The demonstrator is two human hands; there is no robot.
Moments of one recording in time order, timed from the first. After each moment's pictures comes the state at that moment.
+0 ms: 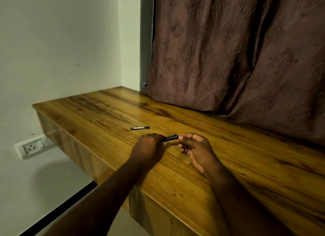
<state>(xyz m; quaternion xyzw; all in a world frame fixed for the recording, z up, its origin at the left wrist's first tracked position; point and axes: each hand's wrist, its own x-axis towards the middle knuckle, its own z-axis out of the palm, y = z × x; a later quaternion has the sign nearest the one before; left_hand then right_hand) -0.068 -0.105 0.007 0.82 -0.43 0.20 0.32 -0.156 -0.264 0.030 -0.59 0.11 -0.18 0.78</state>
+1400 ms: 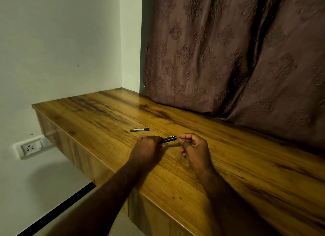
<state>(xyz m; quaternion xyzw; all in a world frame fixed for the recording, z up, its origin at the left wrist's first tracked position) -0.073 -0.105 0.009 0.83 -0.41 0.21 0.31 -0.149 -0.258 0.020 -0.73 0.14 -0.31 0.60</state>
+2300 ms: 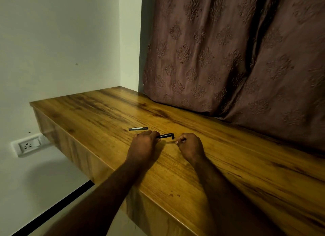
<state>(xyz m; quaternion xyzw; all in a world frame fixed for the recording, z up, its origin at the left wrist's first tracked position) -0.071 -0.105 0.013 0.85 -0.36 0.24 0.31 -0.116 -0.276 0.015 -0.89 0.22 -0.23 0.32</state>
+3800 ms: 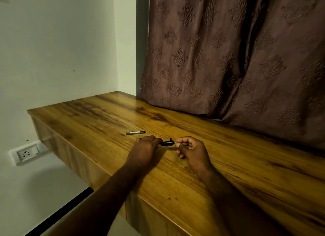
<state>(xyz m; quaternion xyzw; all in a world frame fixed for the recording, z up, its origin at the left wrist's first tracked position) -0.071 -0.108 0.014 0.86 -0.41 0.20 0.21 -0.162 -0.267 0.026 -0.75 0.11 -0.25 0.60</state>
